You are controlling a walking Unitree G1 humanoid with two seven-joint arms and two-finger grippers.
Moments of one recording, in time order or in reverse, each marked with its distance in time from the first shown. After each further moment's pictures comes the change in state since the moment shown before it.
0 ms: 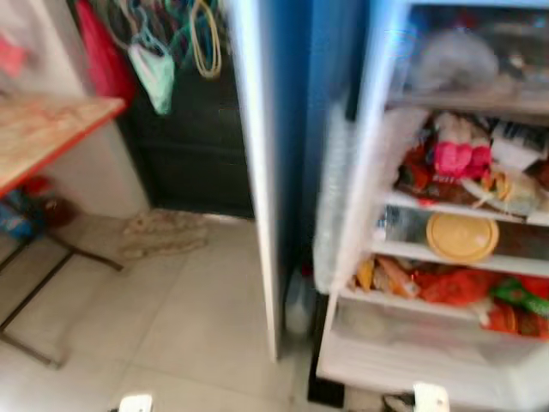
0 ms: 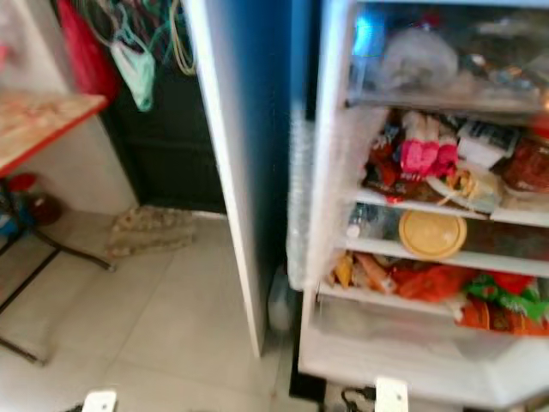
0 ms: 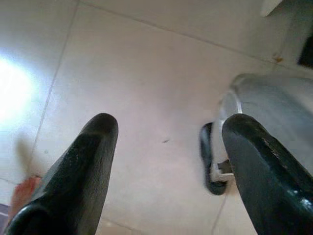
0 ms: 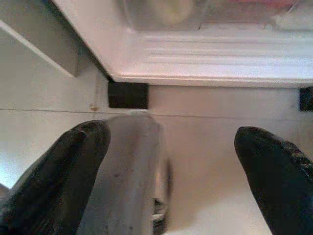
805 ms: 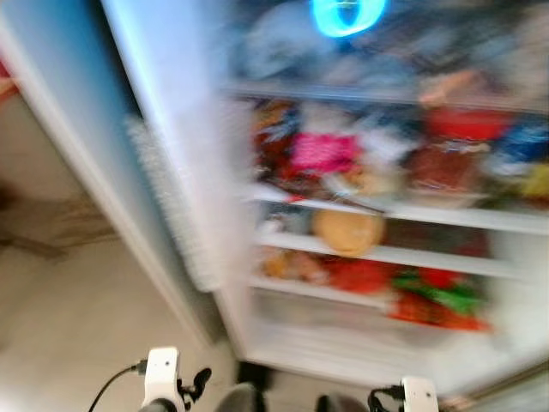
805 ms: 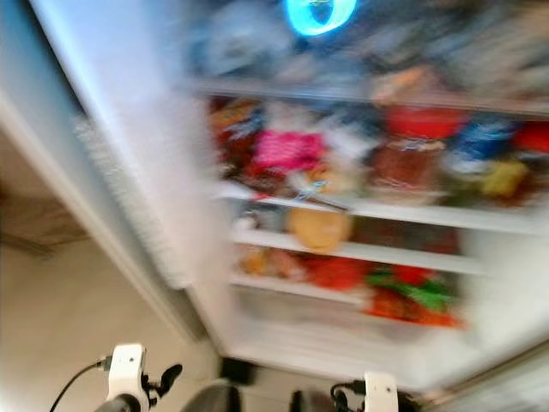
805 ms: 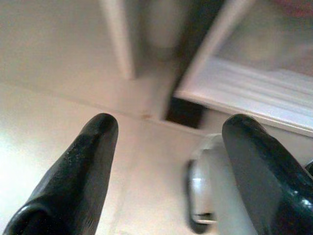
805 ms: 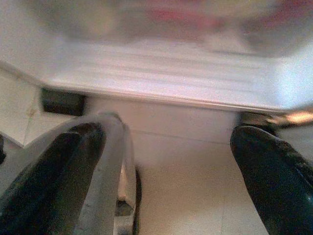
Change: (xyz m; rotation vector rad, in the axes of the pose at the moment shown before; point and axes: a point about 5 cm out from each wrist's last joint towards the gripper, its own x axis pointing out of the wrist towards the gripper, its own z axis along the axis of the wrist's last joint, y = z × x) left arm 0.002 -0.037 0.060 -0.052 -0.277 -0.135; right arm -0.002 0.007 0.002 -0.056 -0.069 0.059
